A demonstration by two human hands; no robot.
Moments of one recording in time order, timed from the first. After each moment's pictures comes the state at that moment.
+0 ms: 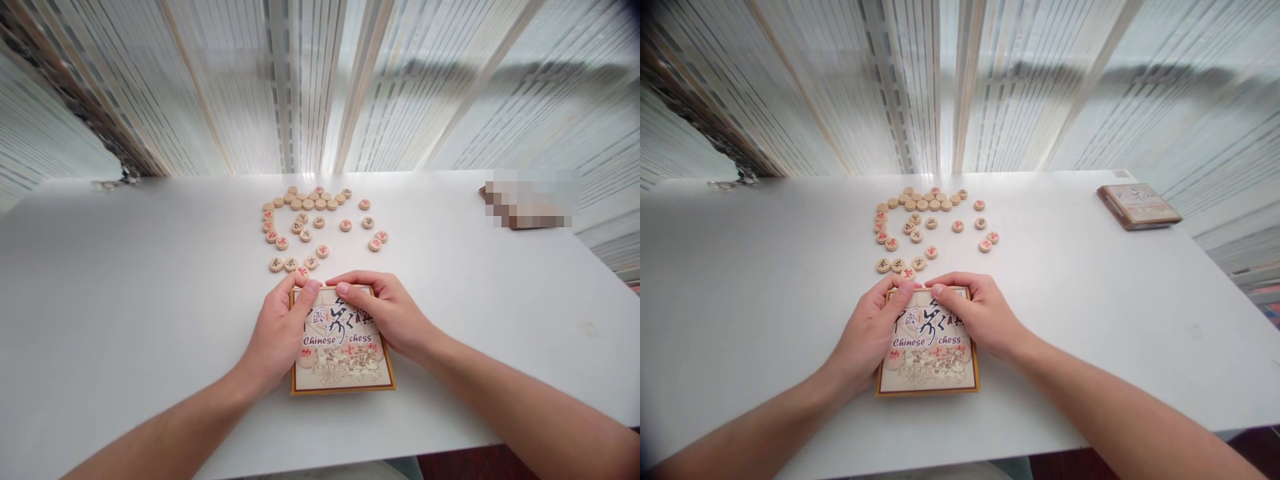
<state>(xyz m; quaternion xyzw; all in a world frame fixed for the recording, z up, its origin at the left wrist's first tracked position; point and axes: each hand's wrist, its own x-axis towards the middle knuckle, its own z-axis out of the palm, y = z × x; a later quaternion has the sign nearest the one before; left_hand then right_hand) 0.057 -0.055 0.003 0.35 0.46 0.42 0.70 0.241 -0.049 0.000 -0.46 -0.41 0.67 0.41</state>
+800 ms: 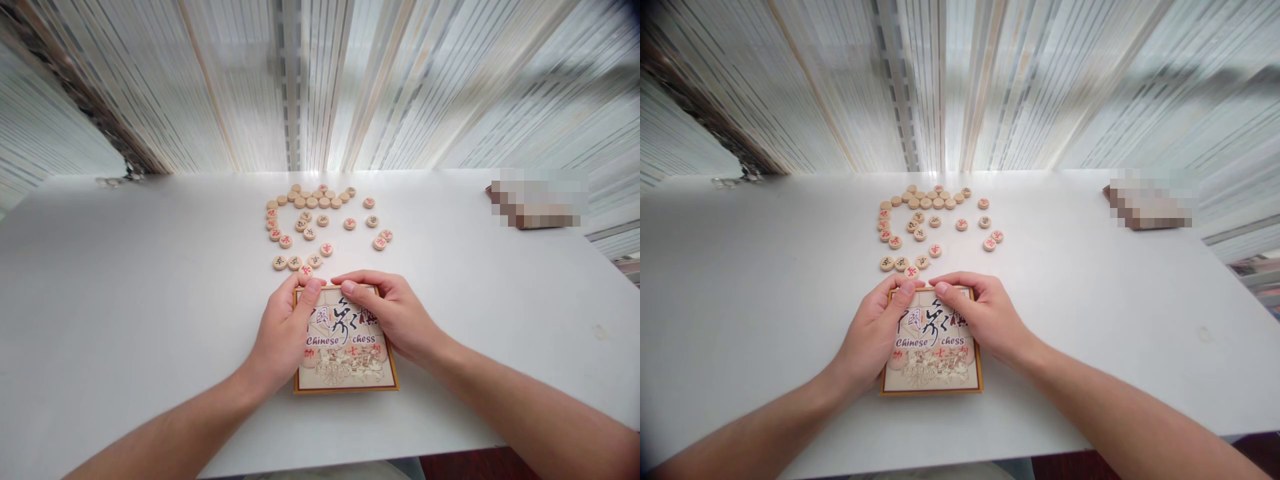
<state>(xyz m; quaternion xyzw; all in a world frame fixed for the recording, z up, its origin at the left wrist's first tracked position) 0.058 -0.057 0.000 0.38 0.47 0.43 0.67 0.240 -0.051 -0.002 -0.48 -0.41 0.65 0.43</state>
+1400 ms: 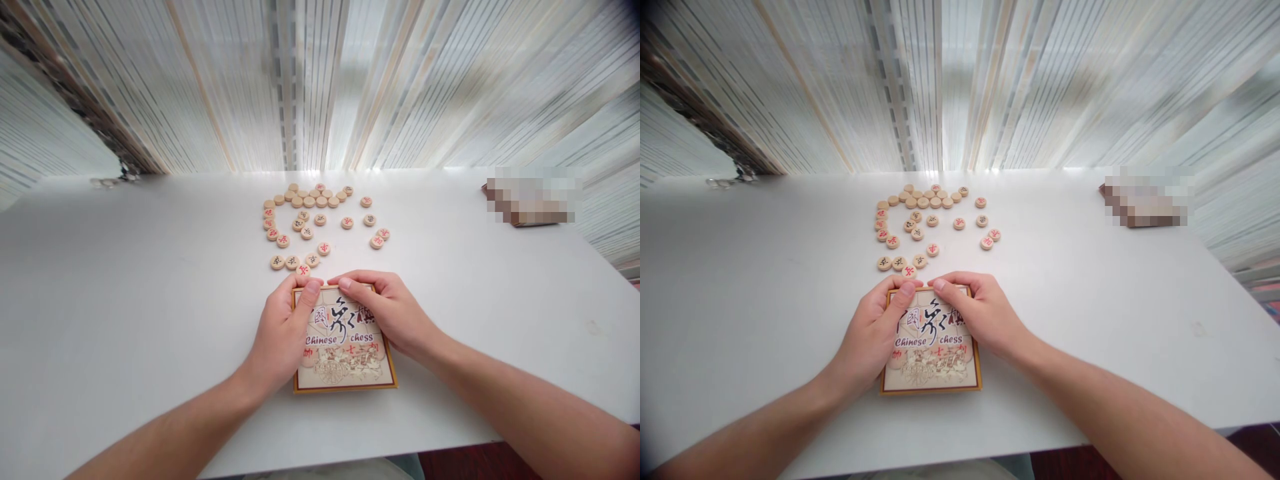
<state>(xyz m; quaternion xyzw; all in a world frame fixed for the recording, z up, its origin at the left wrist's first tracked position) 0.057 -0.057 0.002 0.41 0.49 0.42 0.65 0.239 -0.049 -0.001 -0.48 -0.41 0.67 0.40</state>
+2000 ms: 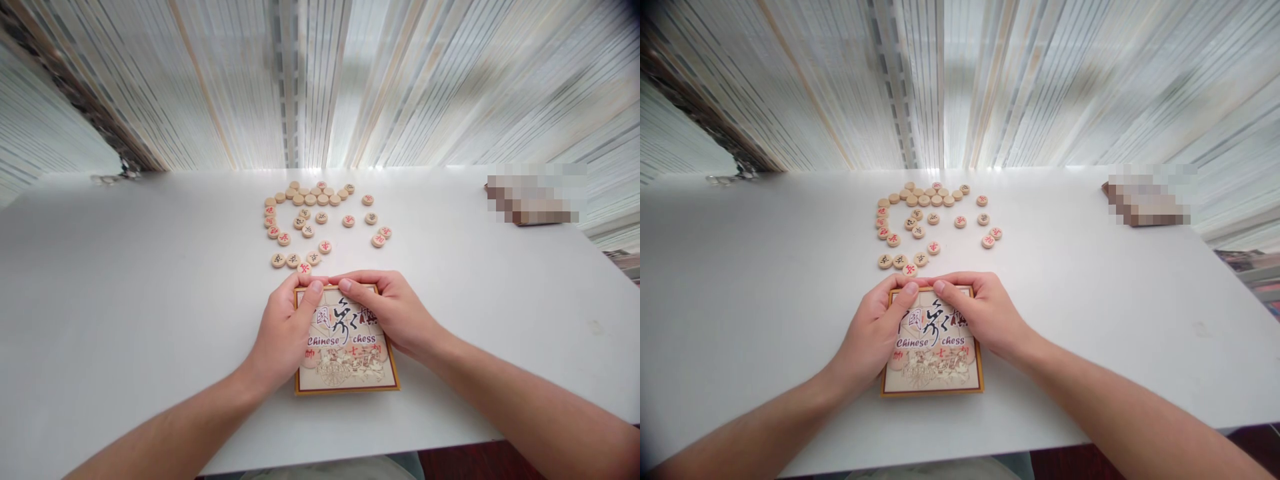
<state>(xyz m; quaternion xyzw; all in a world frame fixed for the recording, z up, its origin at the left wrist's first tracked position) 0.057 -0.057 0.004 0.41 0.49 0.41 0.65 0.240 -0.050 0.001 -0.46 -0.40 0.68 0.41</state>
